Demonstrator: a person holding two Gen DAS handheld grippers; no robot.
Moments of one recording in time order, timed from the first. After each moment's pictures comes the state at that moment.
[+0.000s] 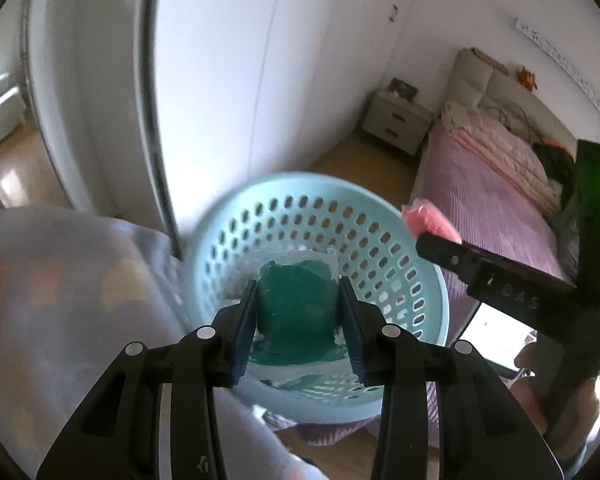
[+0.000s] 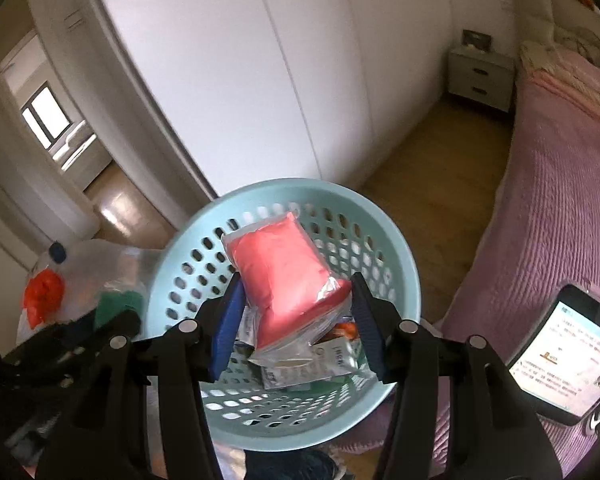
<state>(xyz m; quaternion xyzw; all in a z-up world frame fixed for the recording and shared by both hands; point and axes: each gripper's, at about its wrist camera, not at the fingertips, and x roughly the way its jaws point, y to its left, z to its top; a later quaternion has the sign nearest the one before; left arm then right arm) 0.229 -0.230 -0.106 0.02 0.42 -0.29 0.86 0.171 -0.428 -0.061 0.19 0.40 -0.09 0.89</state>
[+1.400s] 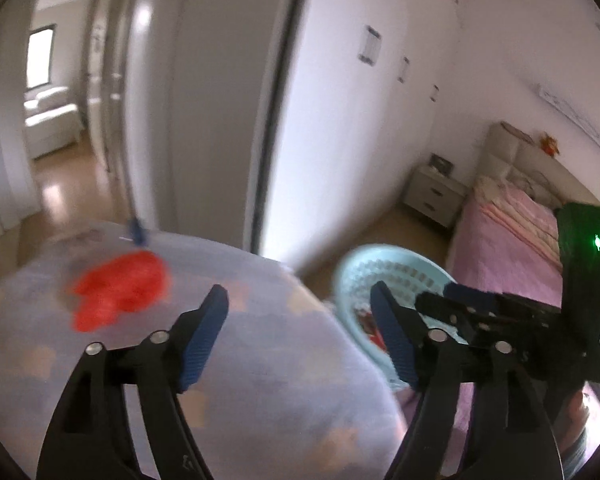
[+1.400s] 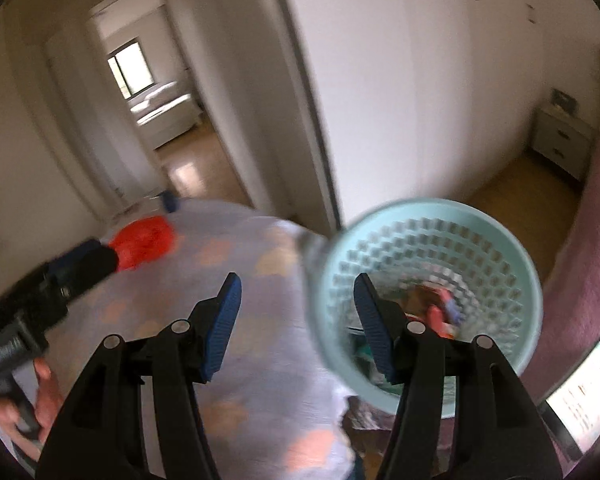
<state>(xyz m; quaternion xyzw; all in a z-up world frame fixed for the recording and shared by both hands) 0.175 -0.041 -0.014 -0.03 0.30 -0.20 0.93 0.173 -0.256 -0.003 0.10 0.37 0.07 0.92</state>
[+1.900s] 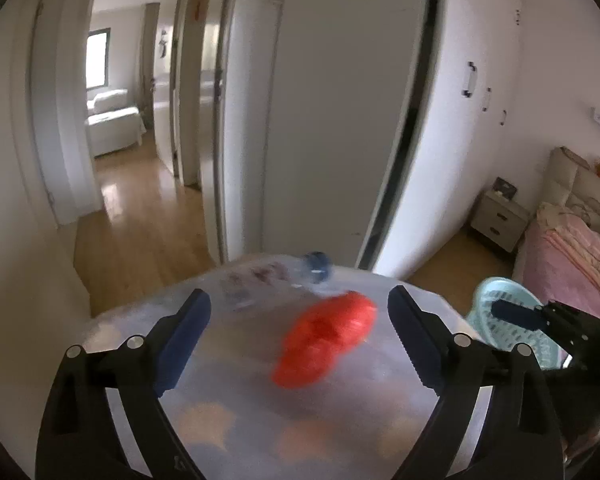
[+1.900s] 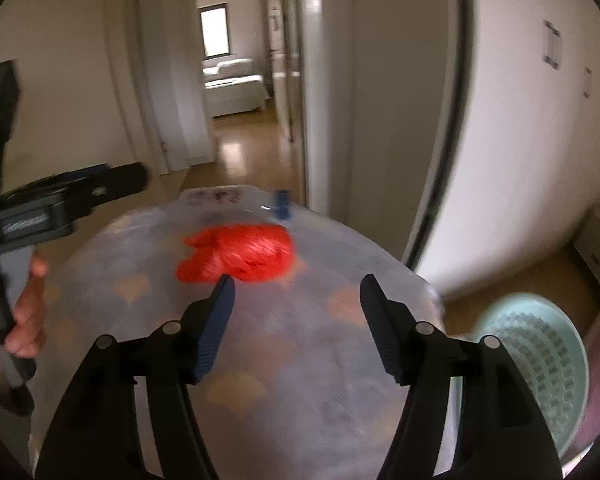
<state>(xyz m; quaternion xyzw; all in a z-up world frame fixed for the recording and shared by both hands) 0.253 0.119 -0.006 -0.03 0.30 -0.11 0.95 0.232 -0.077 -0.003 -0.03 0.34 0.17 0.92</state>
